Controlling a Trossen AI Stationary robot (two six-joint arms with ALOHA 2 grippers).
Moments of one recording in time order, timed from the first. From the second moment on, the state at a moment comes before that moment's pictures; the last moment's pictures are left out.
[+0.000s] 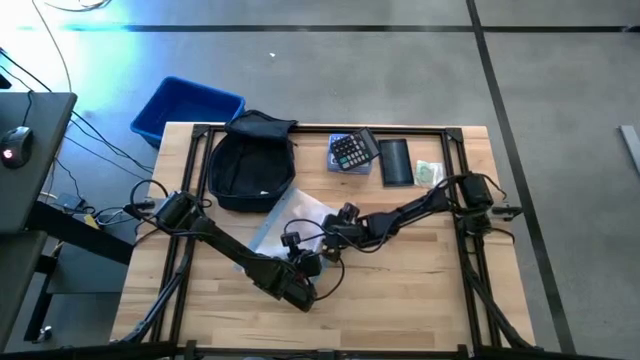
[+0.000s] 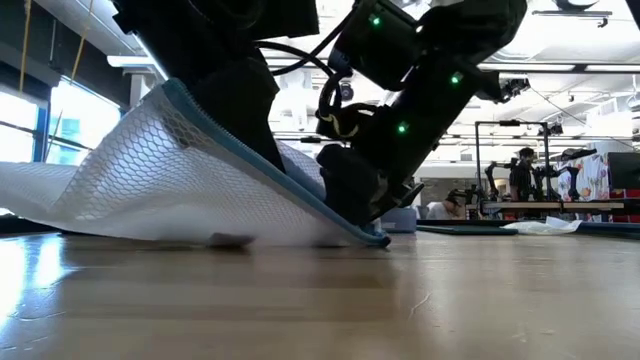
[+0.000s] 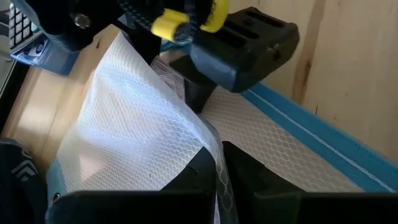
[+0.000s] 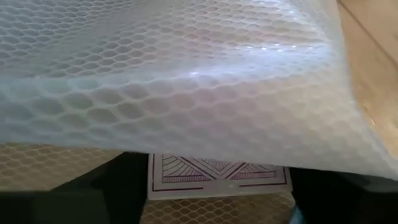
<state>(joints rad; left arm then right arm) -0.54 2.02 1.40 -0.72 -0.76 -0.59 0.17 2.03 1.10 -0.13 0.40 0.45</state>
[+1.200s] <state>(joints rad) -0.55 2.02 1.40 -0.74 -0.76 -0.62 0.26 1.39 0.81 -1.03 0.53 1.07</state>
